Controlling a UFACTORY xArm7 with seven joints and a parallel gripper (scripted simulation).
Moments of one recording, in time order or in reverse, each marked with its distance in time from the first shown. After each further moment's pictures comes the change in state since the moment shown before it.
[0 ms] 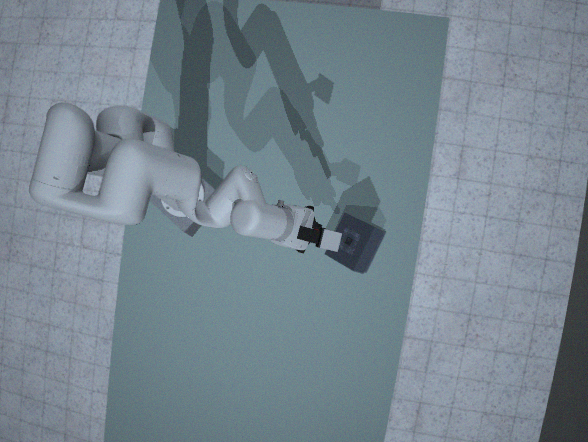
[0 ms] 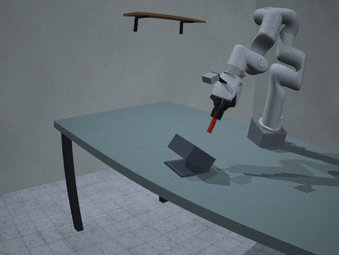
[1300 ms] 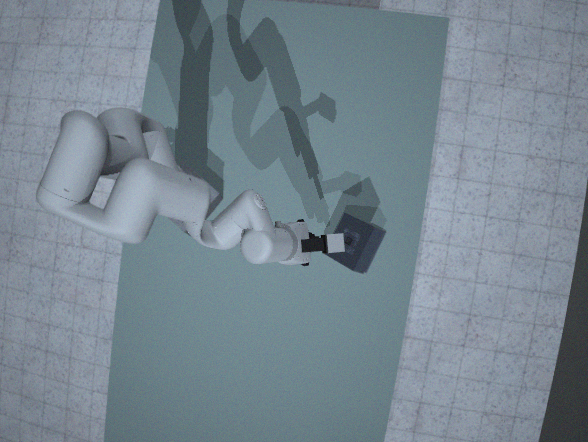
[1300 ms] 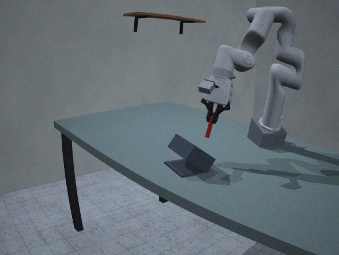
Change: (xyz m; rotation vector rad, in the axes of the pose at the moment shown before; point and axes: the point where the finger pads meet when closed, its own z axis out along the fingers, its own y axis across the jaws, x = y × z) arm -0.020 0.029 0.019 0.110 -0.144 -0.316
